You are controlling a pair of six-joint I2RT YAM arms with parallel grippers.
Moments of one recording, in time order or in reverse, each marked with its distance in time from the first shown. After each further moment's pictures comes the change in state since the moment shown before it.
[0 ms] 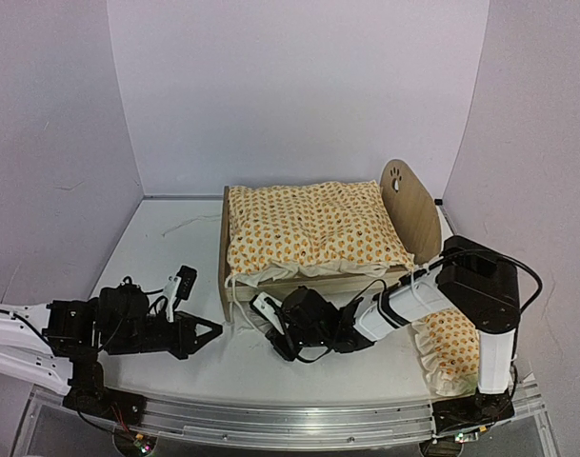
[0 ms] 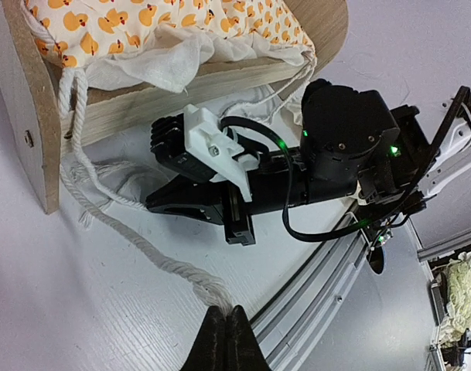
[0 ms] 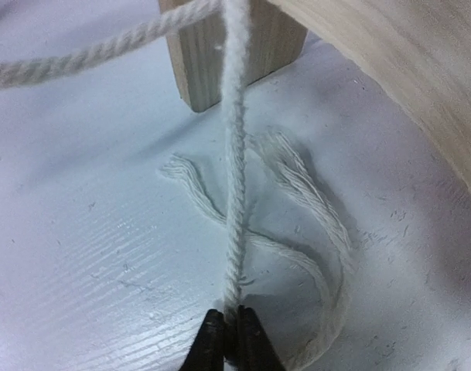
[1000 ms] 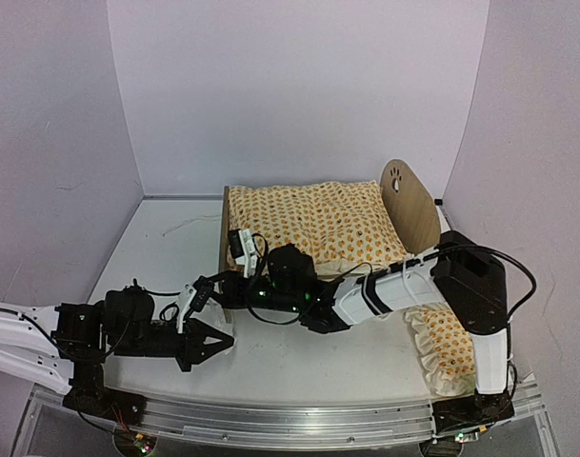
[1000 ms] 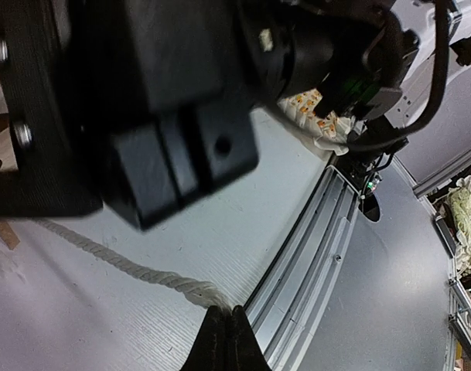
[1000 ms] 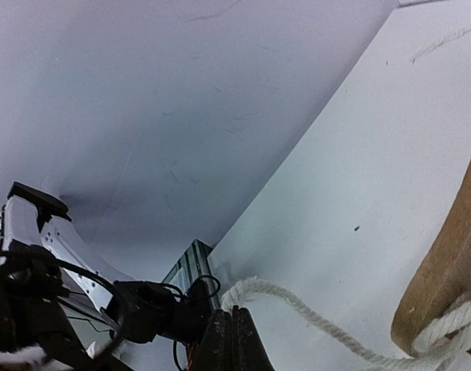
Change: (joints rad) left arm 0.000 0.051 -0.029 0.129 0.150 0.223; right arm 0.013 0.049 0.267 0.466 -0.281 0.793
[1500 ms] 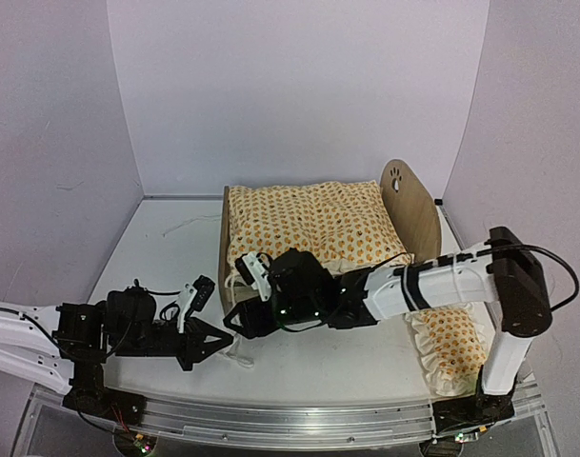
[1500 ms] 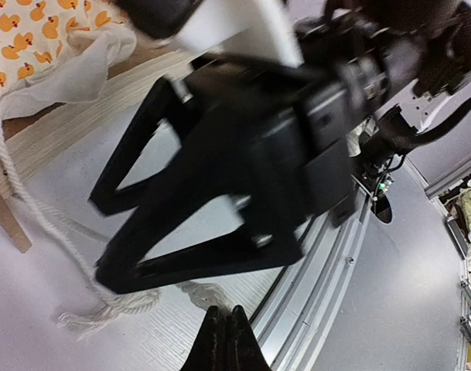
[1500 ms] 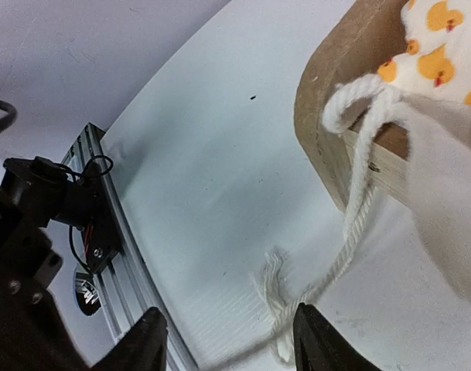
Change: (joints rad) left arm 0.000 0.005 0.001 0.003 -0.027 0.025; right arm 0.039 -0.183 -0.075 -0.601 0.076 -0.258
